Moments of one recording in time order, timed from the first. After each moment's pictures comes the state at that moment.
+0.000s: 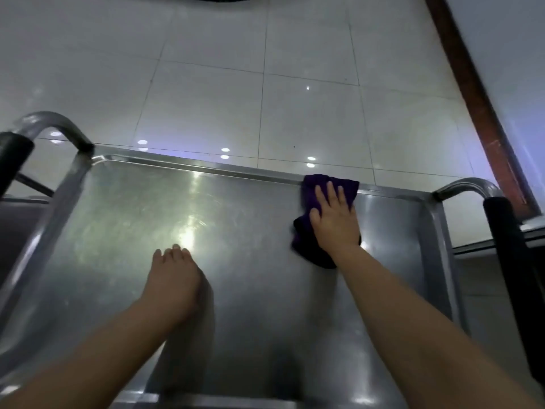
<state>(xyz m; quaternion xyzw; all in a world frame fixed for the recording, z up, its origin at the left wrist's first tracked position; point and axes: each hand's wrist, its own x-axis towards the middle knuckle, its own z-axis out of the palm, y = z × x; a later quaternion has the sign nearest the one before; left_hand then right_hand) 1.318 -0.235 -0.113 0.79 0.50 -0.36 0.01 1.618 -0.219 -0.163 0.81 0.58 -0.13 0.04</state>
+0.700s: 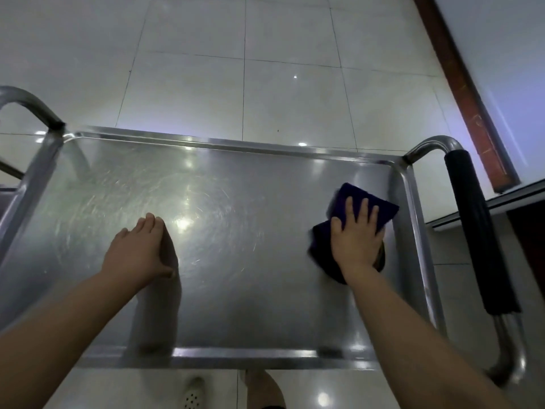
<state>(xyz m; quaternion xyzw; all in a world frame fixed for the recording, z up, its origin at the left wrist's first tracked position) 1.301 -0.266 -0.116 0.79 0.56 -0.22 0.13 1.652 -0.360 -0.159 0.90 0.41 -0.12 0.00</state>
